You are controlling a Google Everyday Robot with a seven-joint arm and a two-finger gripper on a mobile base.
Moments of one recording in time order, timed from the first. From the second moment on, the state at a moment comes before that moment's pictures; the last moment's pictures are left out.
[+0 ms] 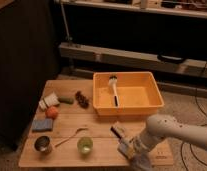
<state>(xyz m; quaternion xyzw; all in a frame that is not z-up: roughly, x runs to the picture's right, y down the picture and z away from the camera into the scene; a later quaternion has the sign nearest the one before) 0.156 0.330 0.727 -0.44 0.11 0.59 0.67</state>
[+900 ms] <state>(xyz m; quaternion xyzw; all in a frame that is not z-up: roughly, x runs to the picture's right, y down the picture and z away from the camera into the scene) 0.307 0.233 0.779 -0.35 0.15 0.72 0.59</state>
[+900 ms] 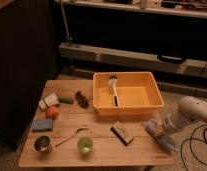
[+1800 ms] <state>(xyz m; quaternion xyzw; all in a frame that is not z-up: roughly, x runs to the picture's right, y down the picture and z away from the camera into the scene) 0.162 0.163 0.769 -0.38 0.08 0.67 0.64</state>
